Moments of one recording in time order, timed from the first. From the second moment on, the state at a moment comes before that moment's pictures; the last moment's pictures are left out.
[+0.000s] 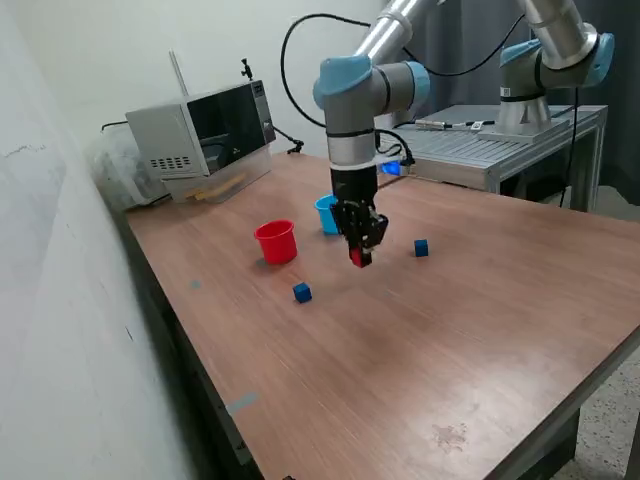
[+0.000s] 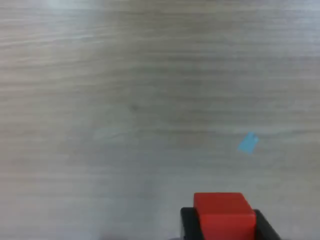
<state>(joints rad) 0.08 -0.74 1.22 -2.17 -1.60 3.24</state>
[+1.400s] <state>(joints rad) -0.22 -0.71 1.06 -2.07 -1.62 3.12</state>
